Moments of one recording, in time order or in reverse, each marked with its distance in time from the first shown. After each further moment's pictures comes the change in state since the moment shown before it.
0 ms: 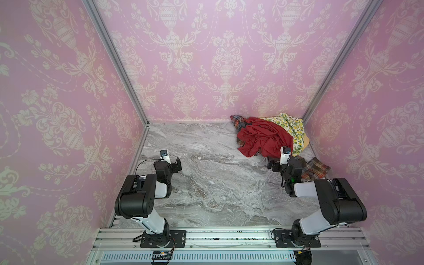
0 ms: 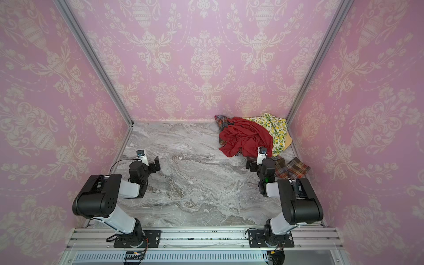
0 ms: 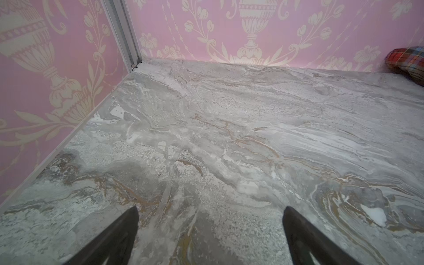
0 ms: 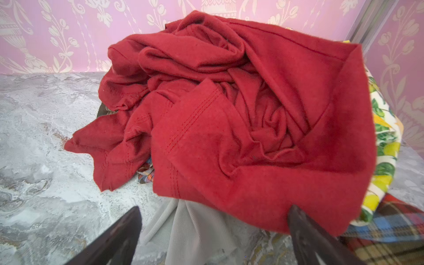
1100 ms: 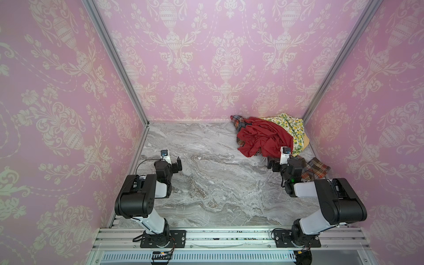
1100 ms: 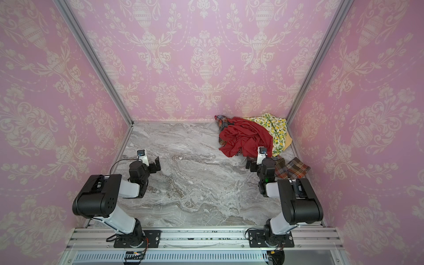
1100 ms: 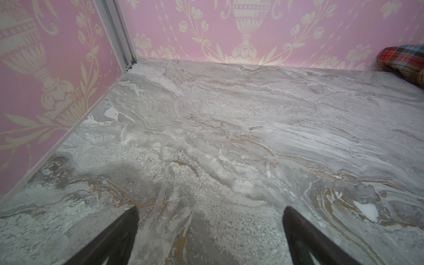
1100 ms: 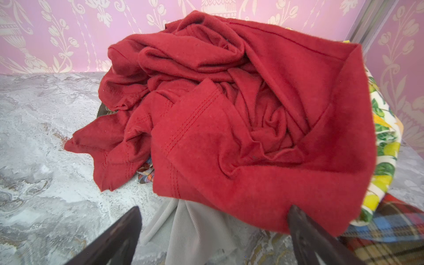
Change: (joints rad) left arm 0.000 0.000 0.001 0.000 0.023 0.006; right arm 0.000 0.000 0.000 0.000 0.000 0.000
